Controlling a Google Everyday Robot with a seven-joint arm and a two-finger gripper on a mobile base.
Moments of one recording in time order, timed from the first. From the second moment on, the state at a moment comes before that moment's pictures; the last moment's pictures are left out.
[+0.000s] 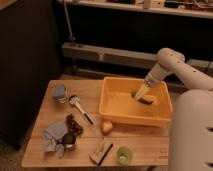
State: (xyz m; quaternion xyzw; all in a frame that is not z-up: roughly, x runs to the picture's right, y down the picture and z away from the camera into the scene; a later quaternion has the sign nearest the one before) arm 0.222 0.023 0.842 -0.40 -0.04 0.38 0.83
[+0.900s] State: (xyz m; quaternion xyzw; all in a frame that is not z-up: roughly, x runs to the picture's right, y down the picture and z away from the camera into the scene) arm 0.221 0.047 0.768 -0.35 -0.01 0.43 0.83
